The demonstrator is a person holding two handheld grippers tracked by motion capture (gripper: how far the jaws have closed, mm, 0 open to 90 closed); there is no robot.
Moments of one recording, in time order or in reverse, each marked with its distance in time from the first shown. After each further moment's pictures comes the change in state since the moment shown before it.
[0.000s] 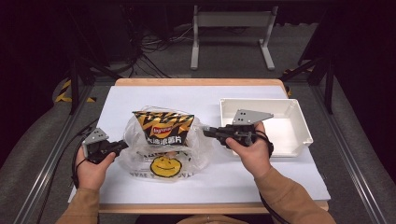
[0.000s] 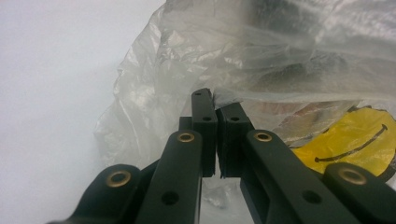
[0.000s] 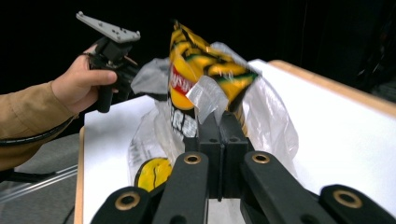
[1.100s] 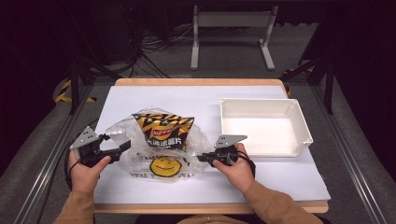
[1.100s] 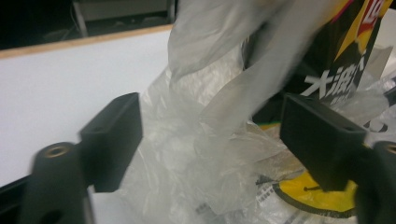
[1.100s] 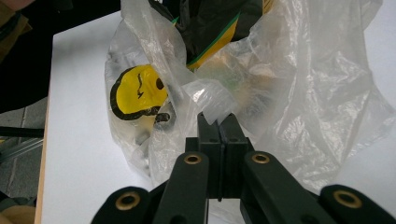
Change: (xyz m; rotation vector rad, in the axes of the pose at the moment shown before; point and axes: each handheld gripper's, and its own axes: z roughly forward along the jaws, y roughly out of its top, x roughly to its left) left arm -0.003 0.005 -0.025 -0.190 0.028 0.034; right arm 0.001 -0.089 0.050 0.221 0.004 0.066
